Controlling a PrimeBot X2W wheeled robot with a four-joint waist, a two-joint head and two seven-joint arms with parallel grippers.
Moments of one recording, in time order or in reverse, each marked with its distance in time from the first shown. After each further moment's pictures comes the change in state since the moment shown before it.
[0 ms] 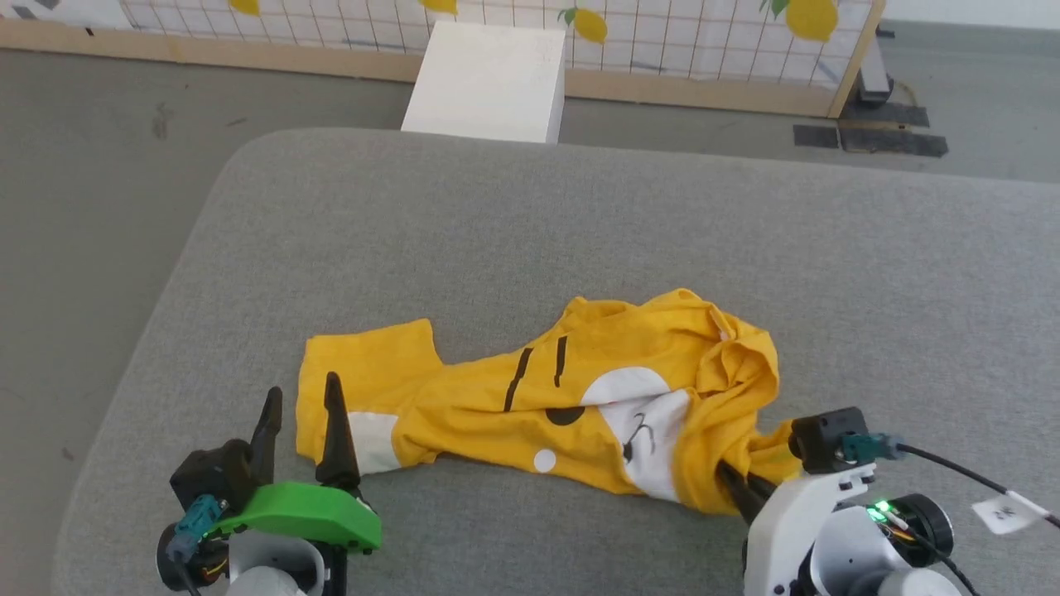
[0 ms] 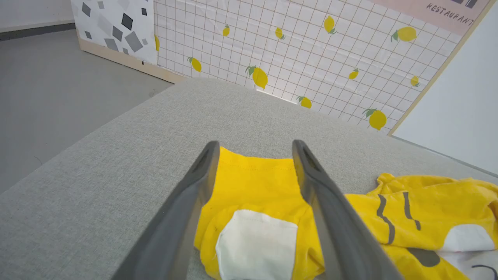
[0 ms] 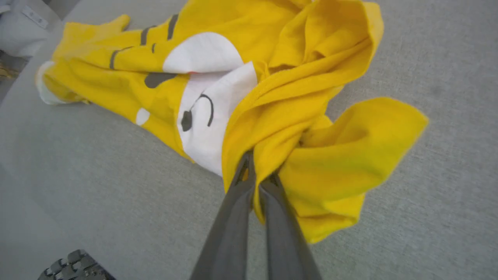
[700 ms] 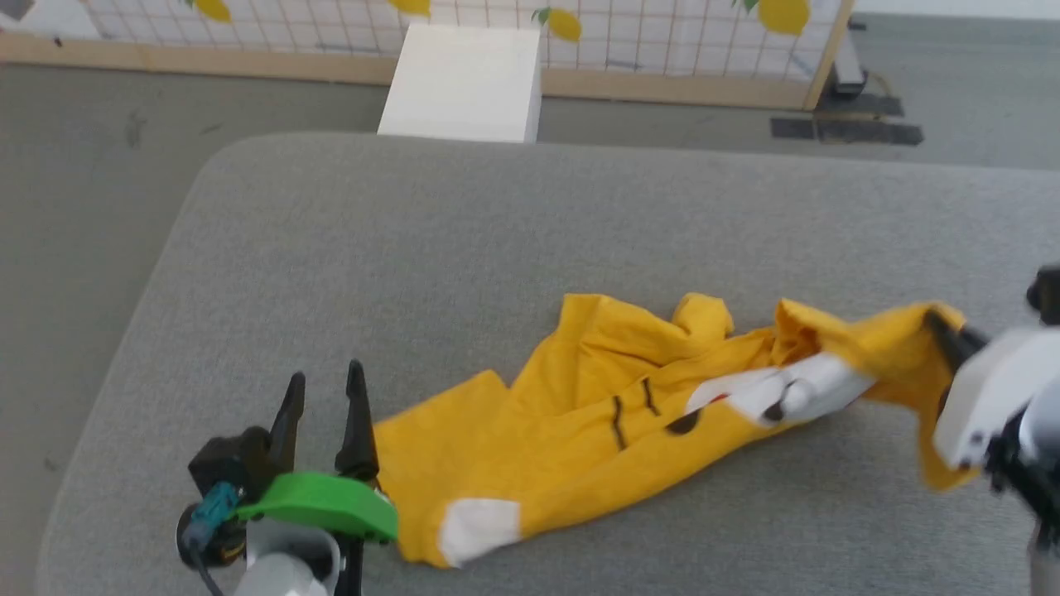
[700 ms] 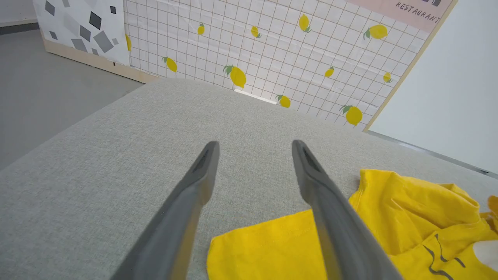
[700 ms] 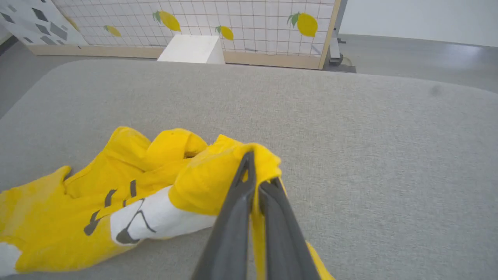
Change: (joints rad) left arm -0.021 -0.030 0.004 0.013 0.026 -0.050 0.000; right arm -0.165 -0.109 -0.322 -0.216 0.035 0.000 0.218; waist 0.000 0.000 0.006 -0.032
